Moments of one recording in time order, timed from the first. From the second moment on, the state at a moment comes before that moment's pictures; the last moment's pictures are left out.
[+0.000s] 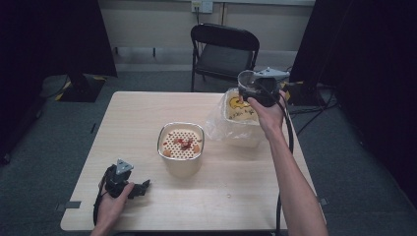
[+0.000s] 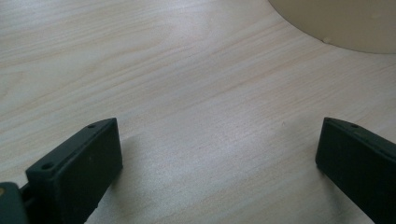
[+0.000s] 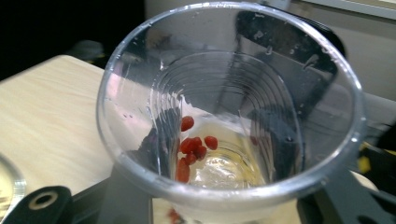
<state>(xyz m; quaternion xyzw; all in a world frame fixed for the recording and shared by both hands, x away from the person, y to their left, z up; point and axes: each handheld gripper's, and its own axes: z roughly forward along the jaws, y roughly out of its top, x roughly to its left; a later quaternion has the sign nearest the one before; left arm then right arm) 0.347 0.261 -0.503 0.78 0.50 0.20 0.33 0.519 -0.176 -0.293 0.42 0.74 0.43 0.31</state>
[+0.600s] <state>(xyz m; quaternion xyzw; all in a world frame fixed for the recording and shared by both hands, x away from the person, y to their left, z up) 0.347 0.261 -0.503 0.78 0.50 0.20 0.33 0.529 -0.188 -0.297 0.46 0.72 0.43 0.30</state>
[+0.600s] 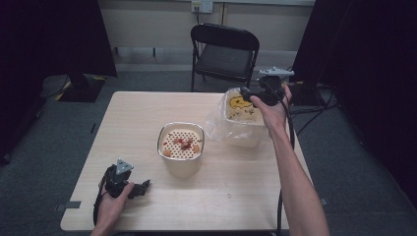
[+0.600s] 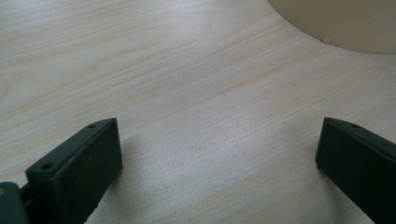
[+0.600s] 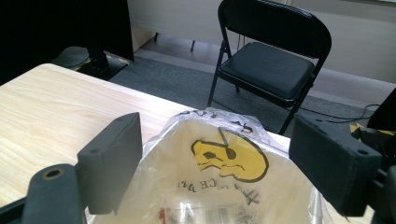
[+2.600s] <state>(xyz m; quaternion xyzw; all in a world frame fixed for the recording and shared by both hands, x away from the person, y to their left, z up) 0.347 0.261 -0.503 0.78 0.50 0.20 0.33 0.368 -0.208 -0.475 0.45 0.80 0.35 0.20</state>
